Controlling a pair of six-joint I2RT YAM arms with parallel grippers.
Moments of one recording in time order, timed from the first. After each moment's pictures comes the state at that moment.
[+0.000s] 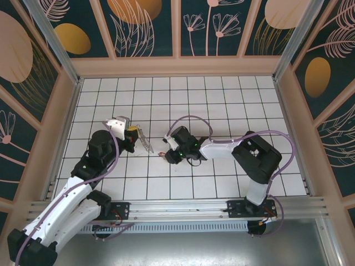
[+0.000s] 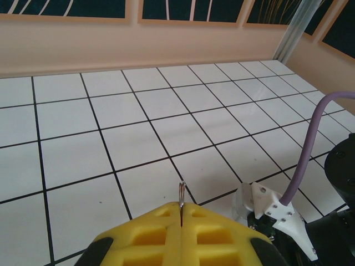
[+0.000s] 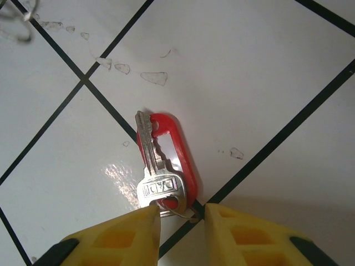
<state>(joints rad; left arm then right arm) -0.46 0.70 0.53 -0.13 0.09 -0.21 0.92 1.79 0.92 -0.07 -0.21 0.20</state>
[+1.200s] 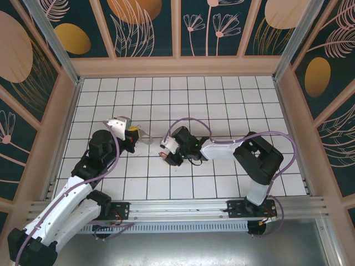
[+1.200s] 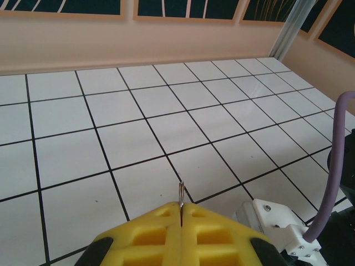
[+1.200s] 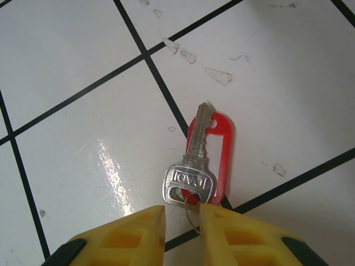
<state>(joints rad) -0.46 0.71 0.53 -0.13 0.10 -0.21 0.92 1.77 0.91 -0.07 -0.29 -0.09</state>
